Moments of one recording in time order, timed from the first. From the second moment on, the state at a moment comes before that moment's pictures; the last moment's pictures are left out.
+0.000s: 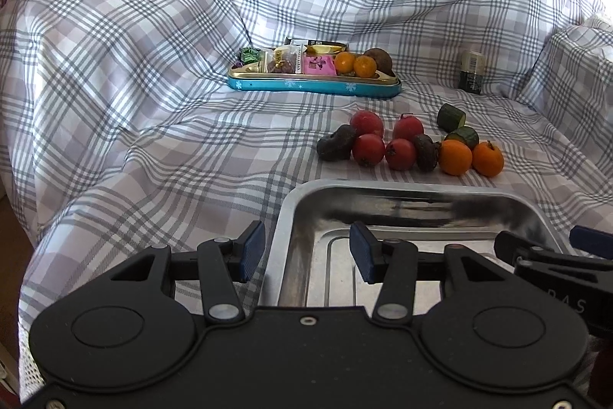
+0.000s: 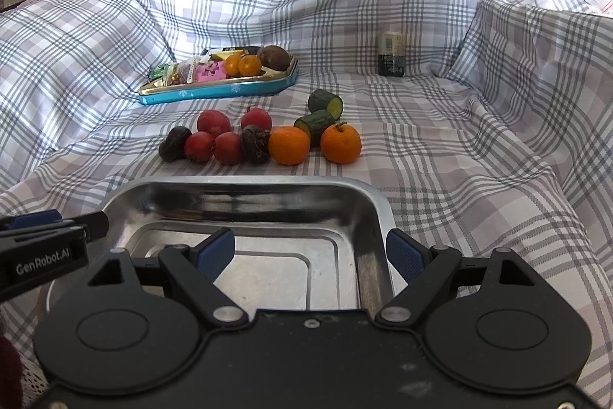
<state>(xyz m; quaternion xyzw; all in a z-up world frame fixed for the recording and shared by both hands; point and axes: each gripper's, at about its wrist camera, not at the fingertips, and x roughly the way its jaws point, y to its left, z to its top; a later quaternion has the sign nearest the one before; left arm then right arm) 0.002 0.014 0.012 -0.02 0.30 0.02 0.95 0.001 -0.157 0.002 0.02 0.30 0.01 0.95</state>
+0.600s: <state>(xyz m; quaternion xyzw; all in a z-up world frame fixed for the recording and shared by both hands) 0.064 0.005 0.022 0.06 0.31 0.01 0.95 0.035 -0.166 0.021 -0.01 0.28 0.02 0.96</state>
